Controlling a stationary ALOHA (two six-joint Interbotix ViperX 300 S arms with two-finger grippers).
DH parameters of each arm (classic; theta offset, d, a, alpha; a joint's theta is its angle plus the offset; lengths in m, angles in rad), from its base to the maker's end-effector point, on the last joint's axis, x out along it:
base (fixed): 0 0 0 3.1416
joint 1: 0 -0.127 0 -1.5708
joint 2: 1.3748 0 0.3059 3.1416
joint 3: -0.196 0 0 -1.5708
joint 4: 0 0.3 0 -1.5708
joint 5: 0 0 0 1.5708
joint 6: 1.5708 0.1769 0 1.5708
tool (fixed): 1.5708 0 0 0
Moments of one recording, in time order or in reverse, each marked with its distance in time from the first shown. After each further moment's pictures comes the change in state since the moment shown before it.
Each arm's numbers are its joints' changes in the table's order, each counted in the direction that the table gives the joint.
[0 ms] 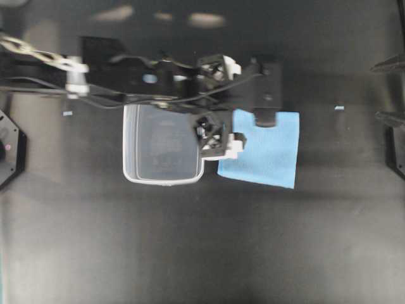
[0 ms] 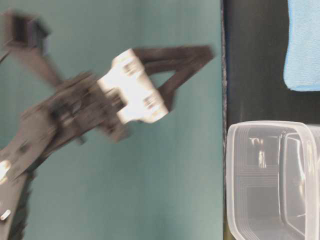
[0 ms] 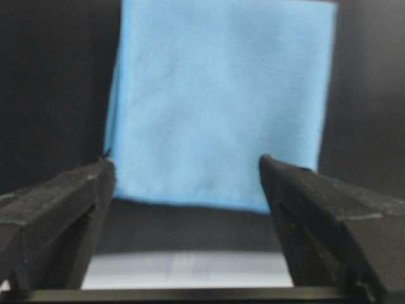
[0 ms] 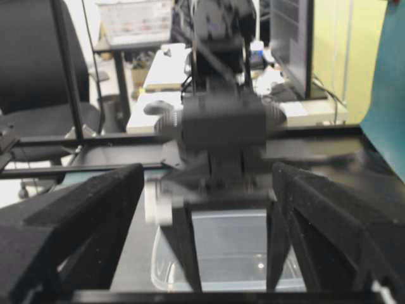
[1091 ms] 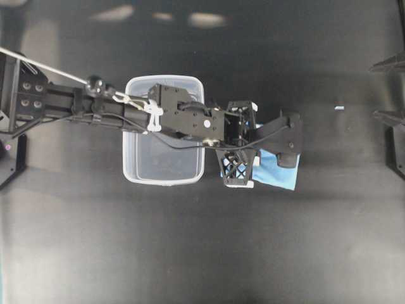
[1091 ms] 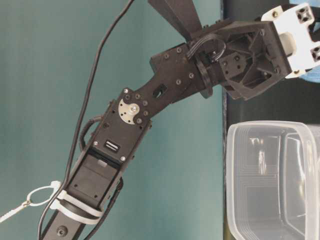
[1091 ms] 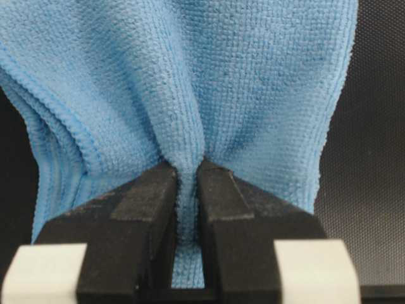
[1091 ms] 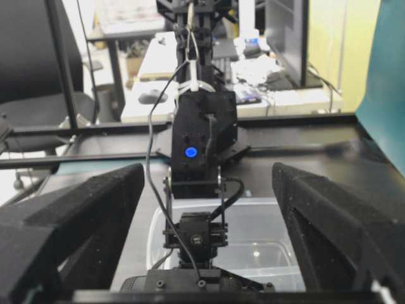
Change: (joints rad) left arm 0.051 -0.281 -0.091 0.002 0.058 0.003; right arm 0.009 0.005 0.002 0.000 -0.031 0.000
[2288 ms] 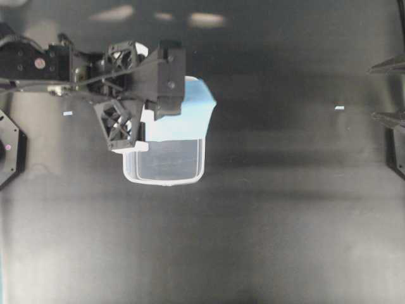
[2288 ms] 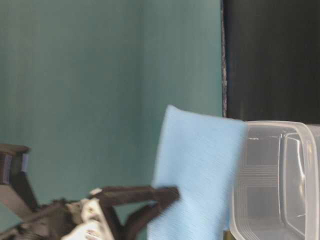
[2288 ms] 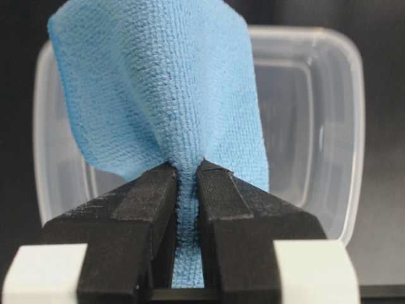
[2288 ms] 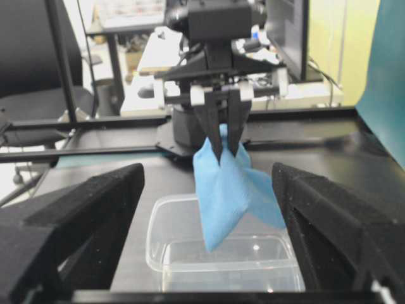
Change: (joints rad) left arm -0.083 0.736 0.528 0.000 -0.167 -0.009; right arm 0.000 0.000 0.012 -0.002 0.000 0.000
